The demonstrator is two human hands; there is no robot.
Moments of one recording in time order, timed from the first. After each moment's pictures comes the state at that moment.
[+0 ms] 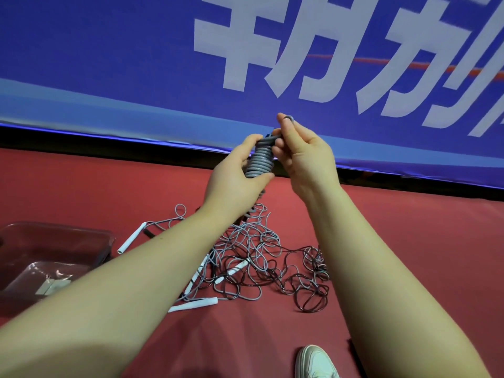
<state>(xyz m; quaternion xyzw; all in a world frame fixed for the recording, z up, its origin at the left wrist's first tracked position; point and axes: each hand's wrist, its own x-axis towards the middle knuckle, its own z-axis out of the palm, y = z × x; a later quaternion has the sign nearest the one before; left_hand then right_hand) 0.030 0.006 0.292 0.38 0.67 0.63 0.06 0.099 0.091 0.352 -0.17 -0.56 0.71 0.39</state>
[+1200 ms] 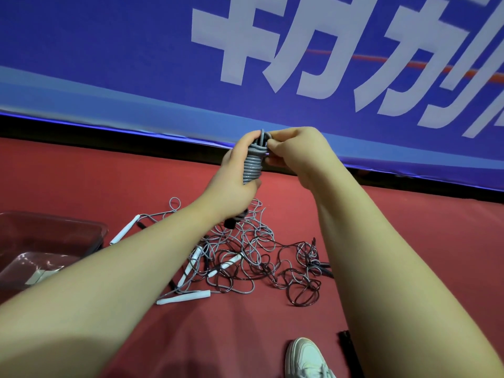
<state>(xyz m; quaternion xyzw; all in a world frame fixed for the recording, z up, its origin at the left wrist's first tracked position) 0.027 0.008 0.280 0.46 0.66 0.59 0.07 0.107 0.090 0.368 -0.28 -0.81 0.47 0.22</state>
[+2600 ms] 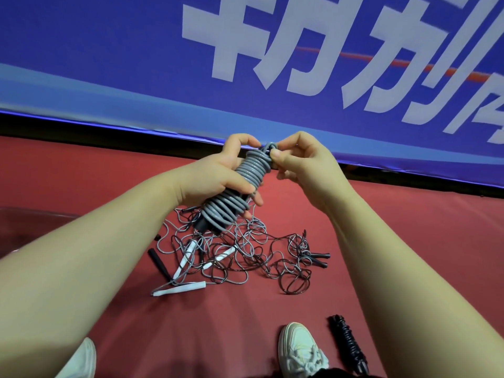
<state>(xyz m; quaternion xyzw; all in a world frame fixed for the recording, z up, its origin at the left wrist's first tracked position) 0.035 -0.038 0.321 0.49 0.51 0.56 0.43 0.156 0.087 0.347 -0.17 -0.76 0.56 0.28</state>
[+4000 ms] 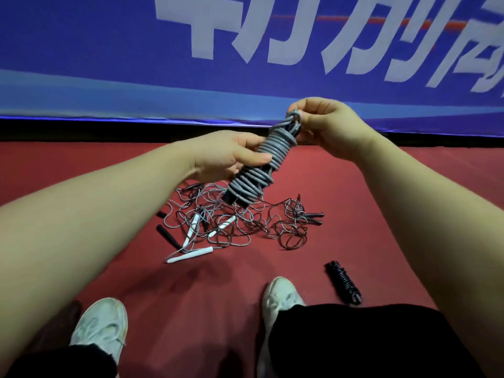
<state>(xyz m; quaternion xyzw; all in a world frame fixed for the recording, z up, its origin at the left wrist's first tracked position) 0.082 -0.049 0.320 0.50 0.58 0.45 0.47 0.226 0.095 0.362 -0.12 -0.76 0.60 0.21</state>
